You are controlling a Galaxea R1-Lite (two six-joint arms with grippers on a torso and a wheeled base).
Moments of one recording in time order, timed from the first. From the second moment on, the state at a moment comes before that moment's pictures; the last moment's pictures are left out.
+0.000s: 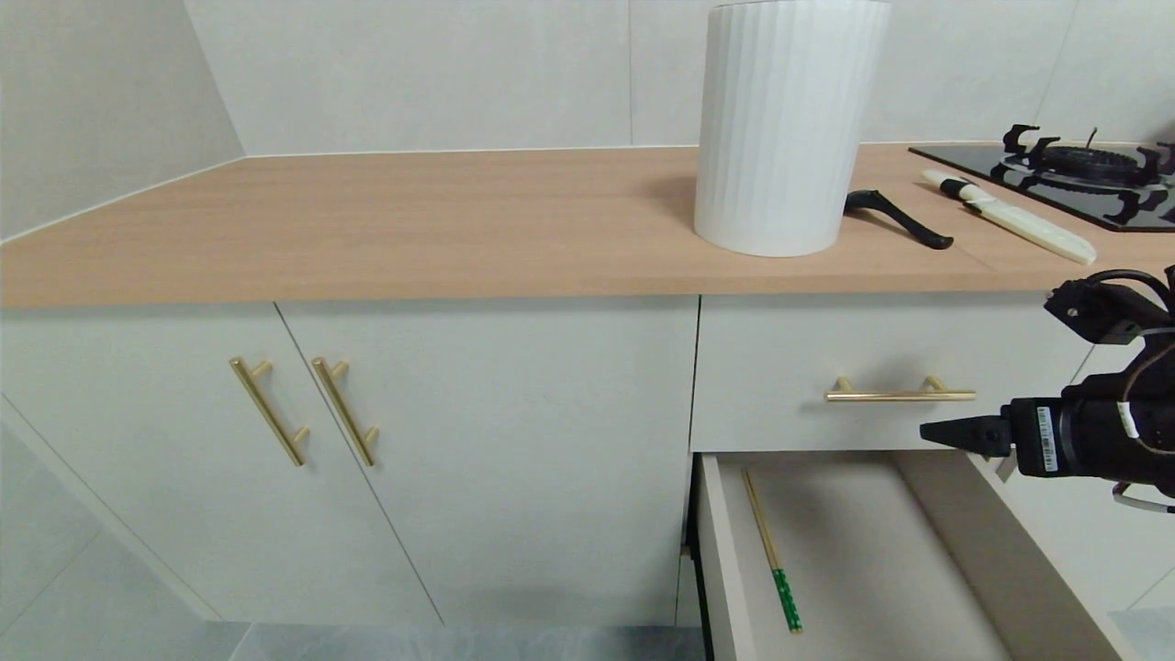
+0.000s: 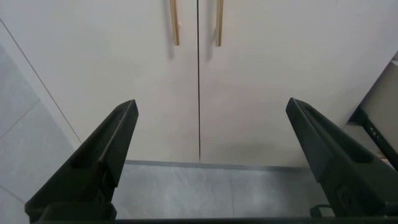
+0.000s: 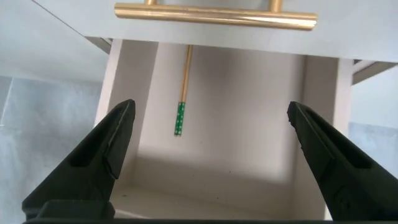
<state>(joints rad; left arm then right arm) 0.00 0.00 0.00 -0.01 0.04 -0.01 0.22 1.38 -0.85 0.09 0.02 0.13</state>
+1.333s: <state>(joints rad) 0.00 0.00 0.00 -0.01 0.04 -0.01 0.09 1.53 -1.12 -0.16 0.16 -0.01</state>
